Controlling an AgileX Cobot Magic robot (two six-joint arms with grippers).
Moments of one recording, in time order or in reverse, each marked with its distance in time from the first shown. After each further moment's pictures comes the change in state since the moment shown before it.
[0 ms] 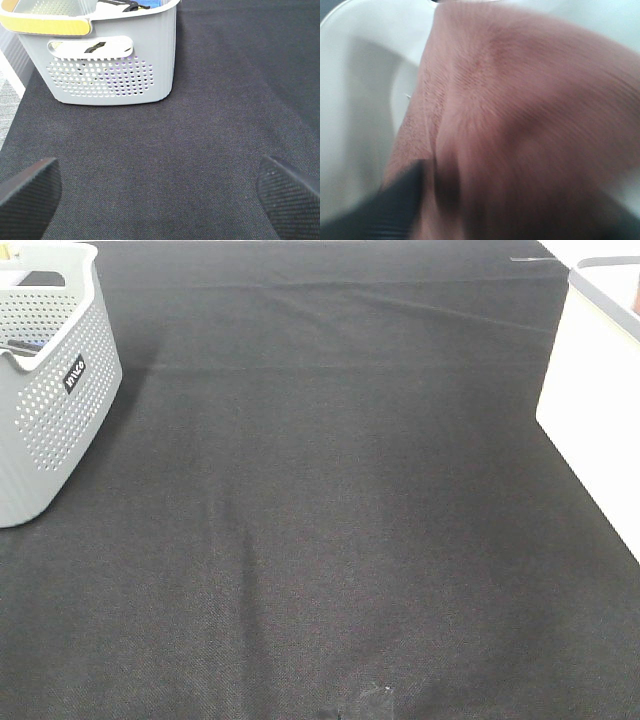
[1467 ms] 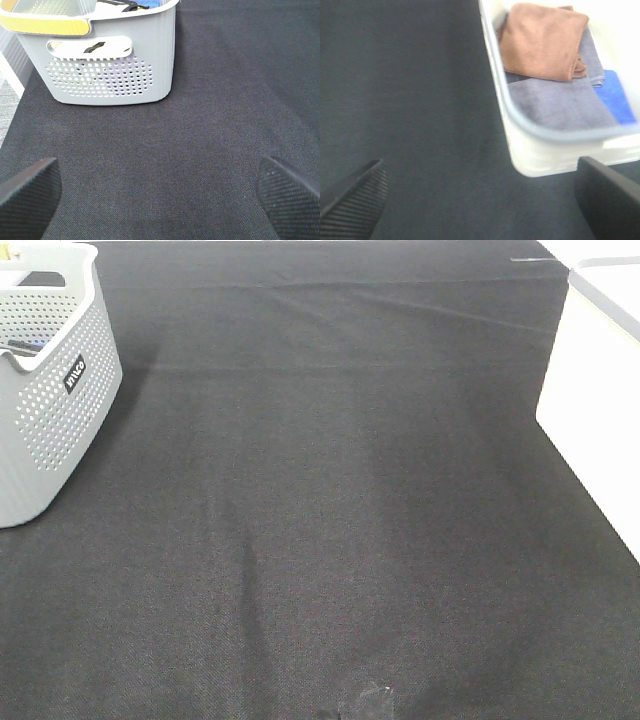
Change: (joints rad) left arm 0.000 0.000 0.000 -0.003 0.000 0.000; right arm 0.218 -1.173 0.782 -0.076 0.134 0.248
